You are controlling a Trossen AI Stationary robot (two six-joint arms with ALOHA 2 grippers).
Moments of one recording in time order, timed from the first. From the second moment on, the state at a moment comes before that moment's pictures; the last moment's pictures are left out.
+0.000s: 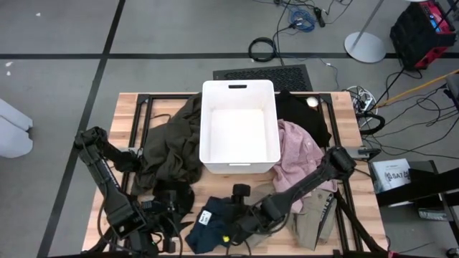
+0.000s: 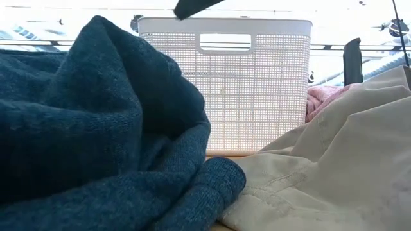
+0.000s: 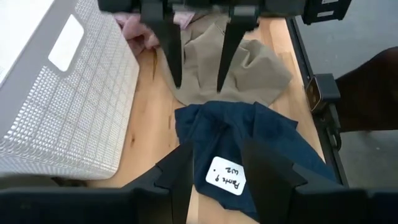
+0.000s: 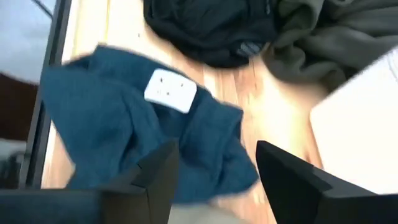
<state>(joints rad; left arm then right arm) -0.96 1.58 1.39 -0.86 -0.79 -0.69 0.56 2.11 1.88 -0.78 0.50 0.48</state>
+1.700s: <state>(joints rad) -0.58 1.87 1.39 -0.41 -0.08 -0.16 0.86 1.97 2.05 -1.57 0.91 1.08</state>
